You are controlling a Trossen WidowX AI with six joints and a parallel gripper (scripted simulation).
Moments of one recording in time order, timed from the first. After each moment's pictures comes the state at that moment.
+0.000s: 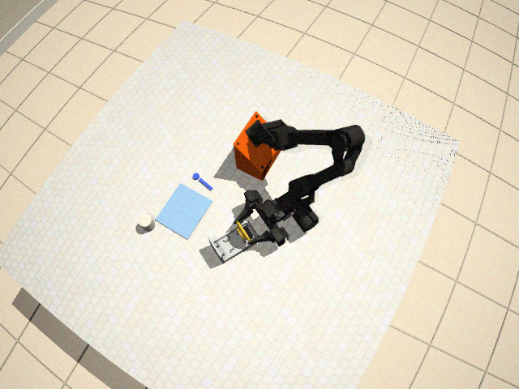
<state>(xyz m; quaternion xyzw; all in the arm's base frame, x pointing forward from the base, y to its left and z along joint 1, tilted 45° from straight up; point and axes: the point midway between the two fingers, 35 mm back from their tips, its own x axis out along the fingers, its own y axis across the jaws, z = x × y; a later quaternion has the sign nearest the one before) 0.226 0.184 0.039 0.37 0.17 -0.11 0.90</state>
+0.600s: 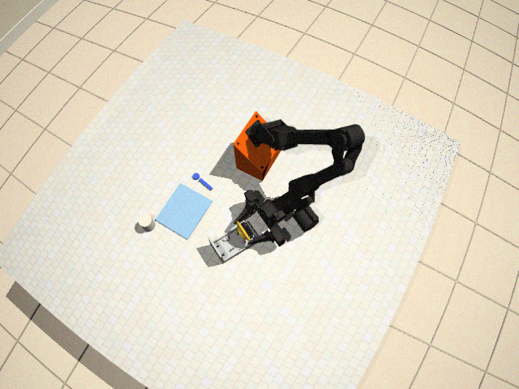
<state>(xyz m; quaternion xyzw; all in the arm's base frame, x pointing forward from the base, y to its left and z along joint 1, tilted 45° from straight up) 0.226 0.184 0.040 0.37 0.17 -0.11 0.90</state>
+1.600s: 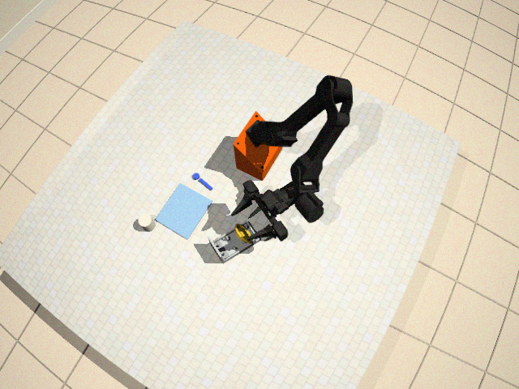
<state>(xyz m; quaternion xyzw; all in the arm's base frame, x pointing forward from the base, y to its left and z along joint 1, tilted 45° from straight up) 0.248 0.127 0.113 0.38 0.17 -0.11 0.90</state>
